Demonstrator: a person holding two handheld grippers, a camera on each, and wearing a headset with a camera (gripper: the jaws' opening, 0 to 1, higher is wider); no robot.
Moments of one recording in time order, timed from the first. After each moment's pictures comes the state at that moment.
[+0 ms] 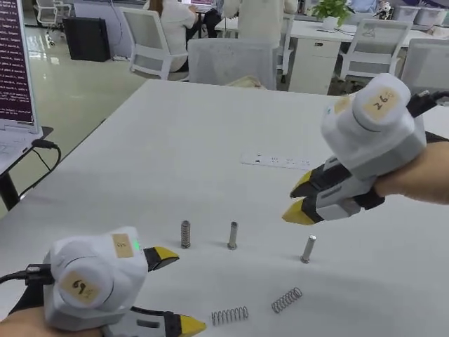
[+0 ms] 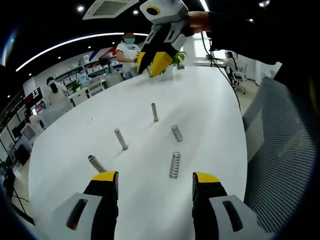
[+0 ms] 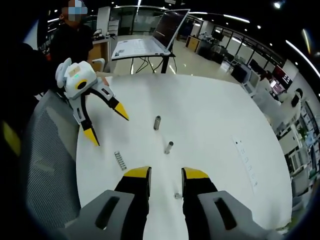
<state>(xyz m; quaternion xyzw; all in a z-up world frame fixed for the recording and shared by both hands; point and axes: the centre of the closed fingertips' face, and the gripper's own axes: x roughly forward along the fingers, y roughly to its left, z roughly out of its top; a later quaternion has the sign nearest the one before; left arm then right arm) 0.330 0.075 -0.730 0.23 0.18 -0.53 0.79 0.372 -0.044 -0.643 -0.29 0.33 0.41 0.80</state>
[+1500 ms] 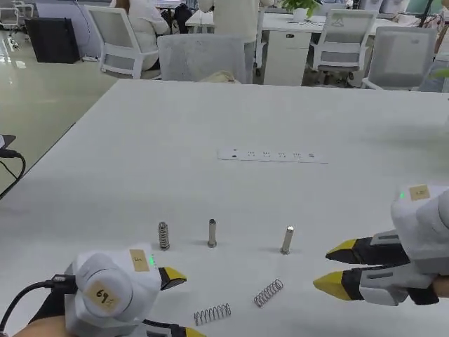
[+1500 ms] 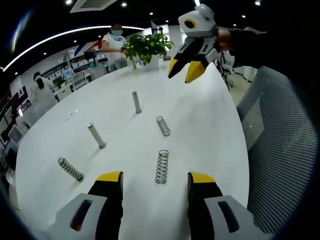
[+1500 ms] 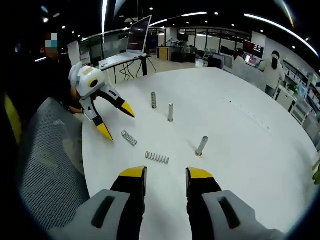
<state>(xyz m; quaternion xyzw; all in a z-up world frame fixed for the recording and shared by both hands) 0.319 0.046 -0.767 0.25 0.22 -0.58 0.75 0.298 -0.109 -0.712 -0.12 0.33 0.35 0.87</state>
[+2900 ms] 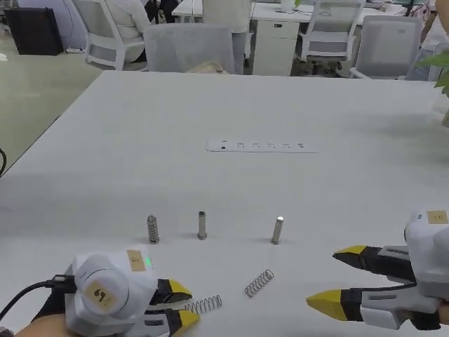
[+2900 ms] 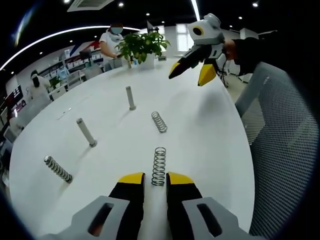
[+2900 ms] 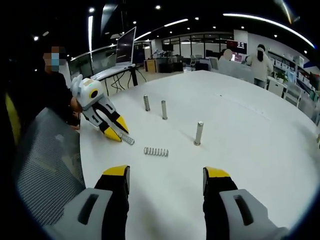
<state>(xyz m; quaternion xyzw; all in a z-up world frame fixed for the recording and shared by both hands) 0.319 0.038 -0.786 0.24 0.22 -0.60 0.73 0.286 -0.118 -0.728 -0.06 0.30 0.31 0.90</state>
